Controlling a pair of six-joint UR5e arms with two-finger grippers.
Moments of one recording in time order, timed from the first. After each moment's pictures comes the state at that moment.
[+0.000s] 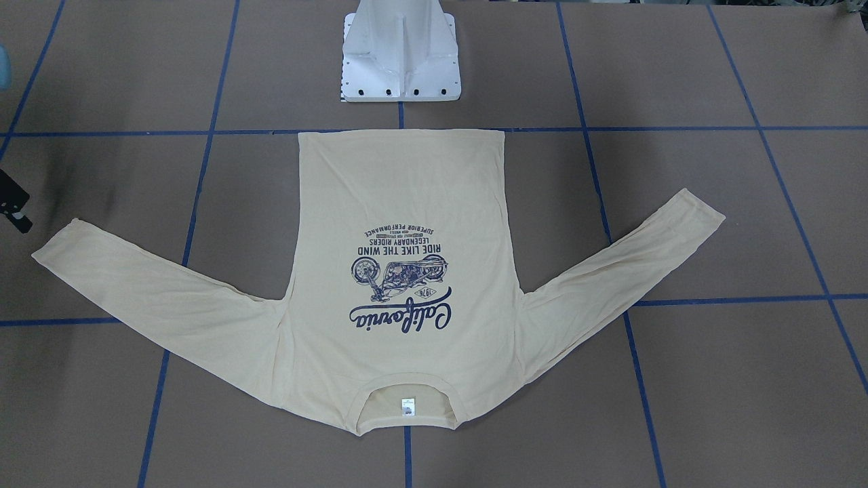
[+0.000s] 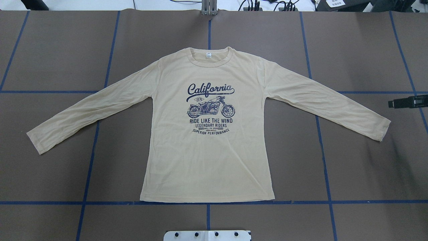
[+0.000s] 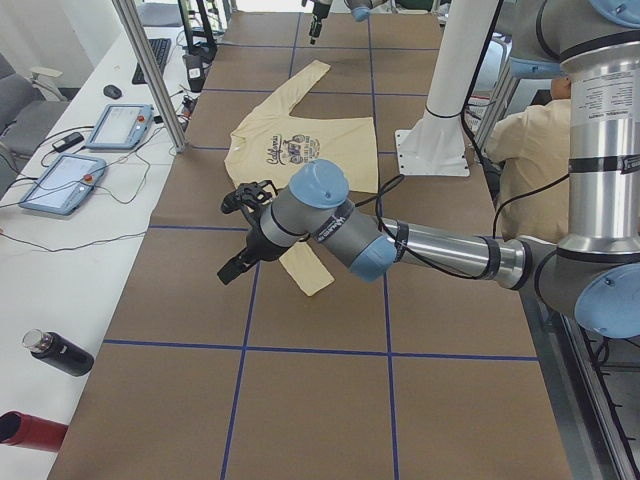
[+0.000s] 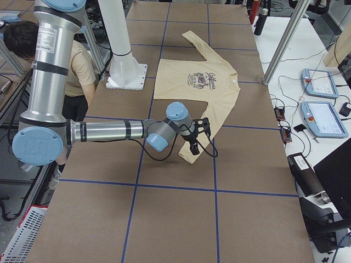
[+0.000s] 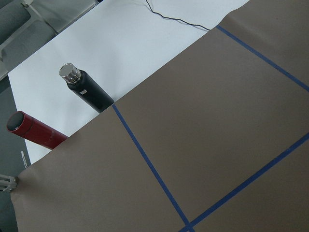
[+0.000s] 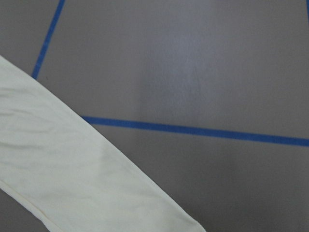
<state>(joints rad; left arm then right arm) -1.63 -1.47 -1.85 -2.13 -2.25 0.19 1.05 -1.79 1.75 -0.75 2.03 0.74</state>
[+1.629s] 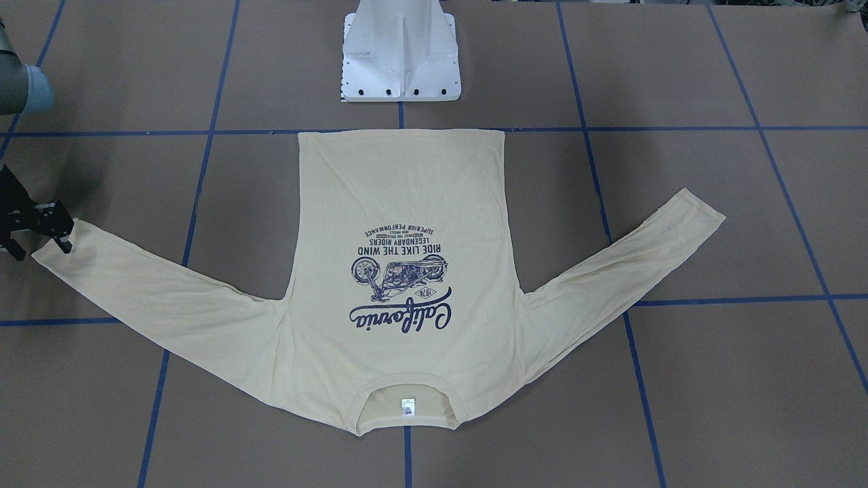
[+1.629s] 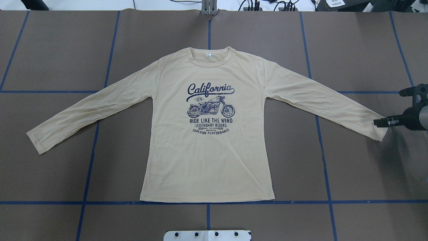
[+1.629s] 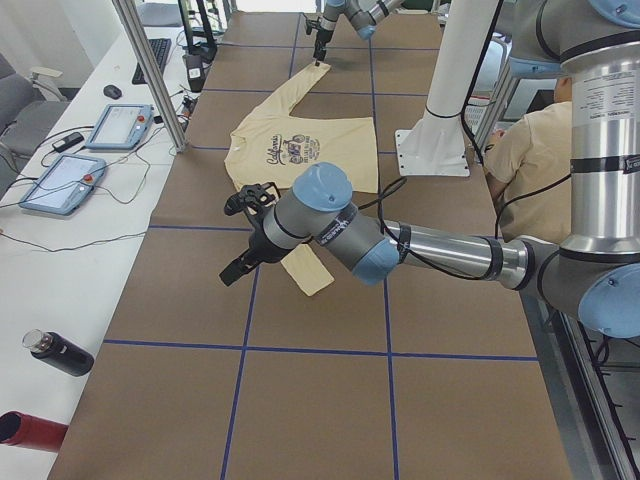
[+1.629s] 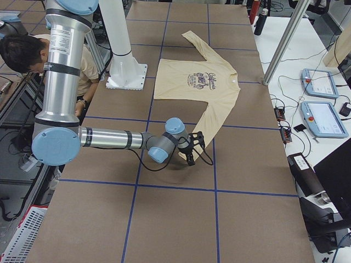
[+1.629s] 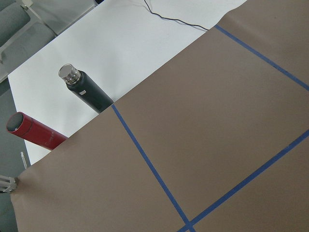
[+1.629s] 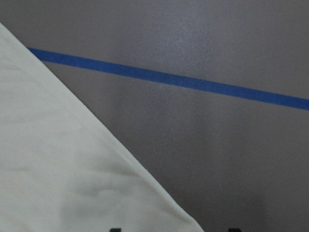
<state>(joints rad) -1.63 -1.46 -1.85 -2.15 -2.25 0.19 0.92 -1.73 1.54 -0.60 1.92 0.74</state>
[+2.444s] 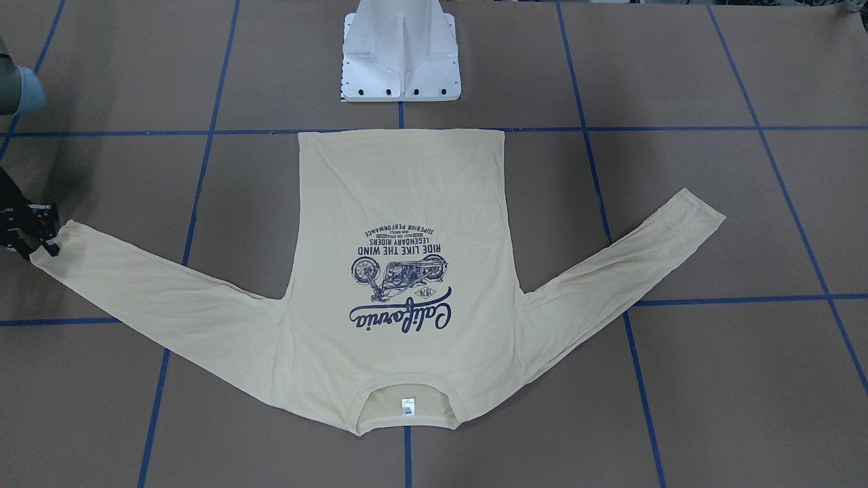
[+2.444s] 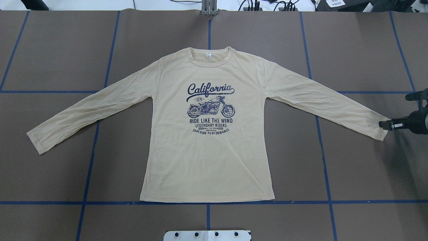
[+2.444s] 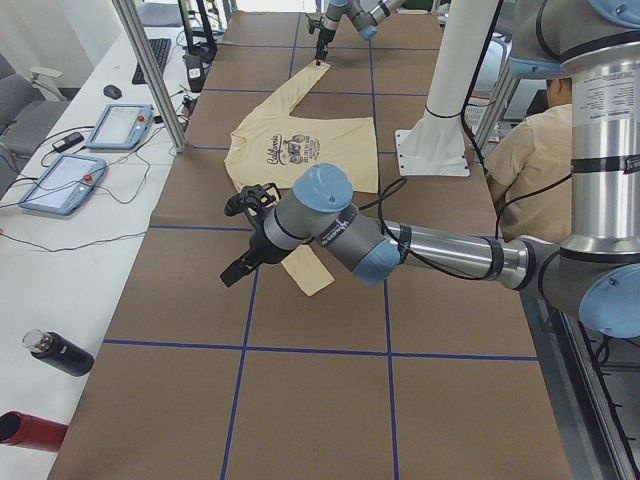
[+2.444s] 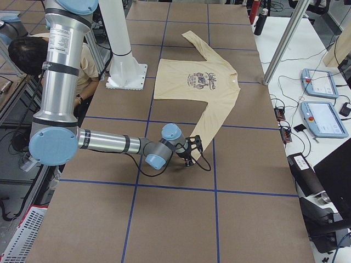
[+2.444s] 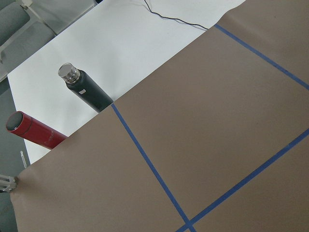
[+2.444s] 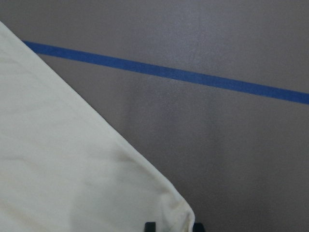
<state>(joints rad) -1.63 -1.45 -1.85 -2.15 -2.25 0.19 0.92 -1.74 1.48 -0.49 1.92 0.75</state>
